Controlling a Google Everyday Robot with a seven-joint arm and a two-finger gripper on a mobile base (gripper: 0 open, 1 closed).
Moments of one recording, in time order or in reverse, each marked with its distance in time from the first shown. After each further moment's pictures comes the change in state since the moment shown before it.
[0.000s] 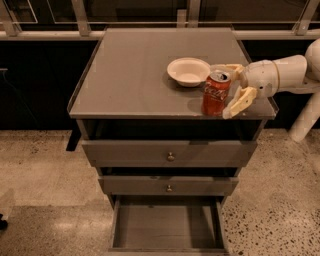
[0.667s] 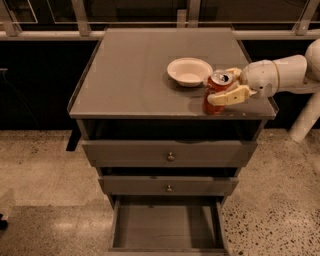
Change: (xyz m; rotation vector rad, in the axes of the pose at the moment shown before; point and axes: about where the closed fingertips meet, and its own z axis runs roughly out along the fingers) arm 0.000 0.000 0.000 0.000 0.000 0.000
